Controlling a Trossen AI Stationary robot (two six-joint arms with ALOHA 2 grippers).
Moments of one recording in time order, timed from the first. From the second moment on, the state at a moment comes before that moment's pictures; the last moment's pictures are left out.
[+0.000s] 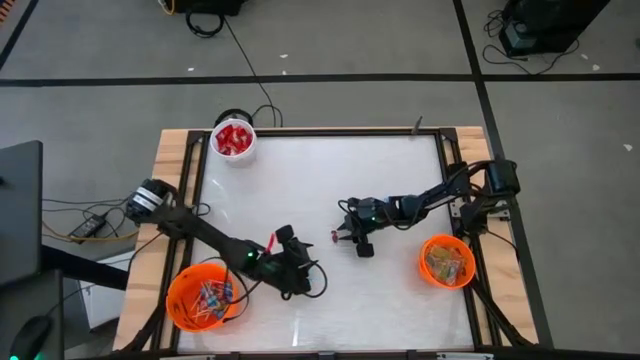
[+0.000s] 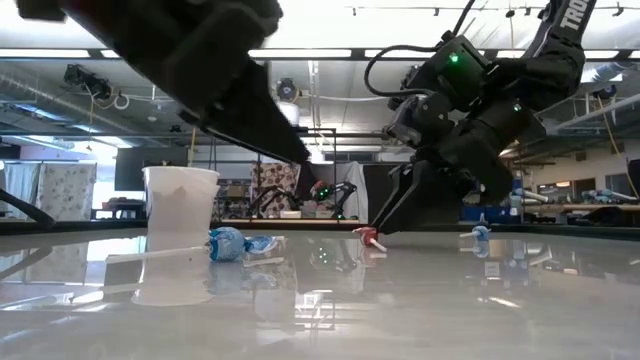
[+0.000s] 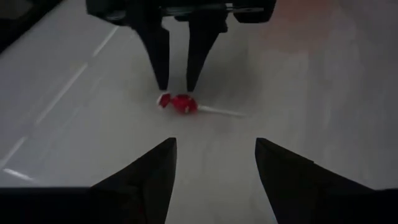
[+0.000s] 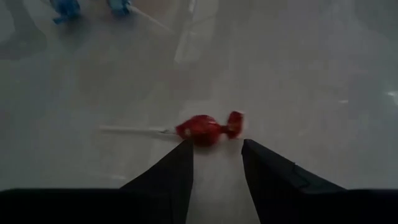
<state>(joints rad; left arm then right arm) -0.48 1.75 0.96 -0.01 -0.72 -0.45 -0.01 1.74 0.61 0.43 -0.12 -0.08</state>
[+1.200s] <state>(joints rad) -0.39 1.82 0.96 -0.22 -0.29 -0.85 0.12 1.73 0.61 0.55 0.11 0.12</state>
